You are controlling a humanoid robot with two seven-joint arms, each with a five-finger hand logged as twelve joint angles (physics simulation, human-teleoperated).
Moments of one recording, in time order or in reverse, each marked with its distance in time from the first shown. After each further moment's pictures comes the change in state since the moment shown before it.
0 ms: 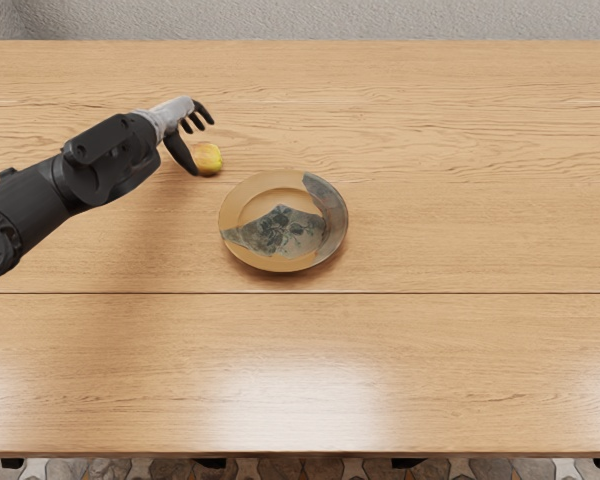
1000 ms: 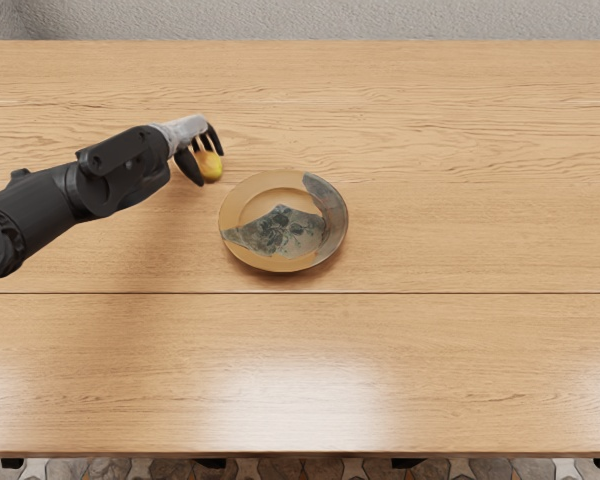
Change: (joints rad) left arm -0.008 0.000 0.003 -0.073 0.107 -0.021 0.037; right arm 0.000 0.000 0.000 0.000 0.000 0.000 0.000
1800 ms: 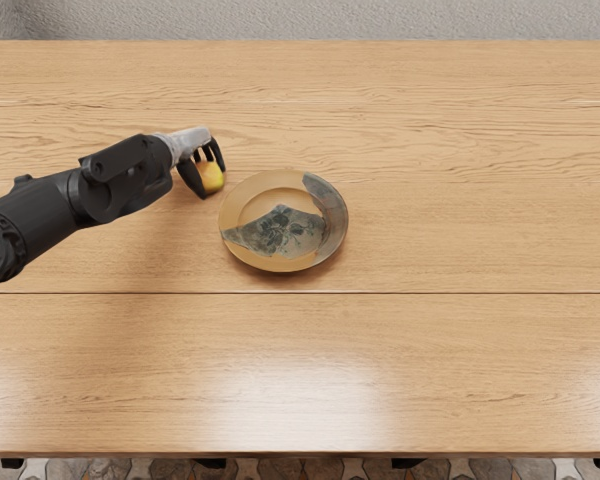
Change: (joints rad) left arm 0.012 0.000 0.003 -0.016 -0.001 -0.018 0.002; right arm 0.000 0.000 0.000 0.000 0.000 0.000 0.000
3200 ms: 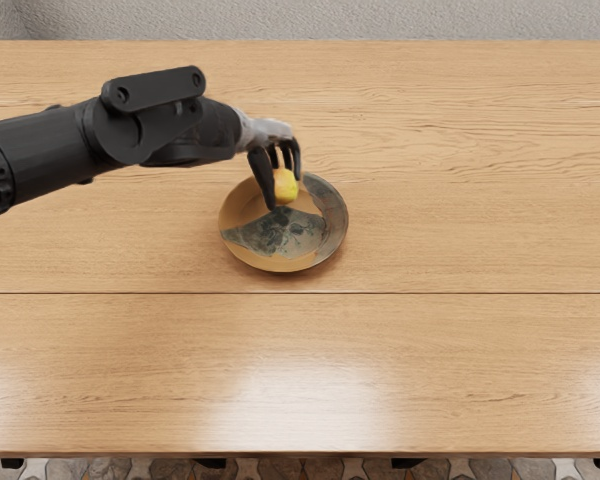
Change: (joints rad) left arm -0.296 0.015 -0.012 -0.348 -0.150 -0.217 0.119; right arm 0.000 0.000 0.000 0.000 0.000 0.000 0.000
